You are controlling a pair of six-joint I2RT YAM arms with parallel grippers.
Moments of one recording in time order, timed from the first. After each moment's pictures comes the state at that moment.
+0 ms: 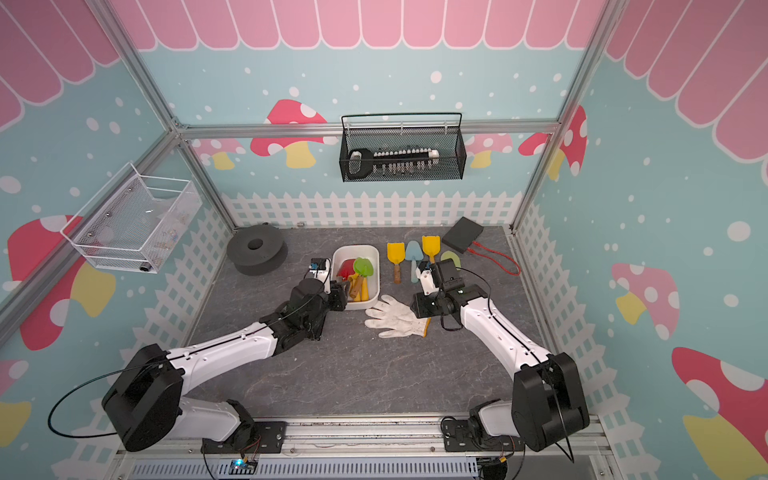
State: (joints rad) left arm -0.67 1.43 0.82 0.17 -0.28 -0.41; right arm 0.35 1.36 0.96 -0.60 -0.24 0.15
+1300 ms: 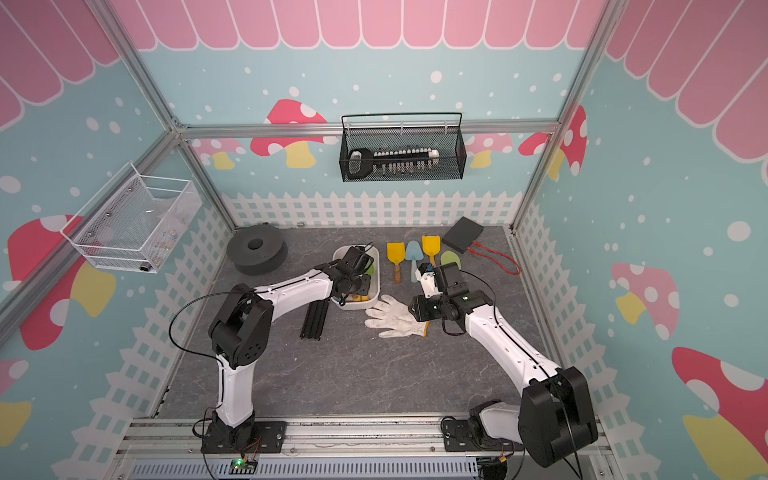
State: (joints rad) left arm -0.61 2.06 1.51 -0.45 -0.21 -0.32; right arm 0.36 1.28 0.93 -0.58 -0.29 0.15
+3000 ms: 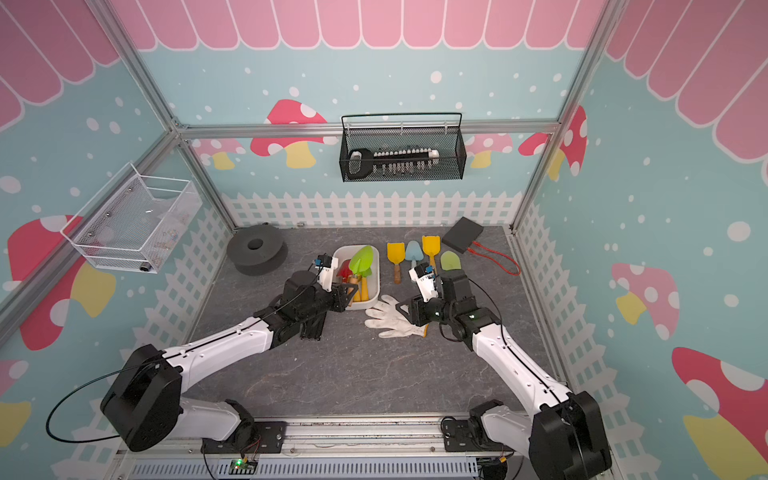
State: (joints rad) left arm -0.59 1.39 0.77 0.23 0.18 -0.46; right arm 0.36 1.15 0.75 -0.24 -0.57 0.18
